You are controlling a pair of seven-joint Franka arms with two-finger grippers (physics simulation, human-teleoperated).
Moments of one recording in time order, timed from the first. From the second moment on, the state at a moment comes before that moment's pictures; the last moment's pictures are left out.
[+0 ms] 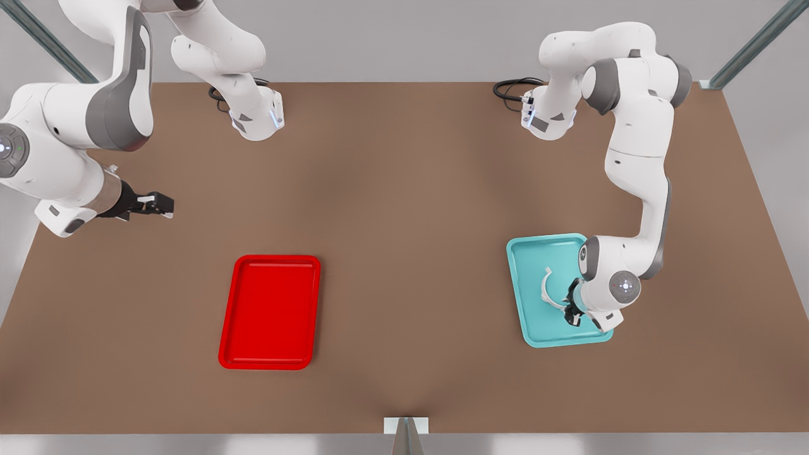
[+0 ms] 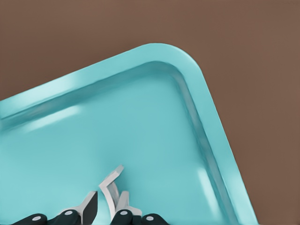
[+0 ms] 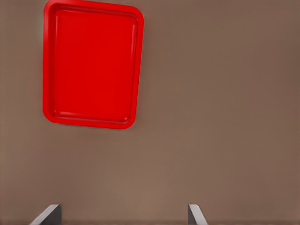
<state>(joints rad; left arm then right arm) -0.04 0.74 -0.02 -1.65 0.01 2.33 -1.37 0.02 0.12 -0.02 -1.49 -0.03 1.46 -0.08</state>
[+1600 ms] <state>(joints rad) -0.48 0.85 -0.18 -1.03 -0.09 1.91 -1.90 0.02 0.15 -0.01 -1.49 -0.03 1.47 -0.08</state>
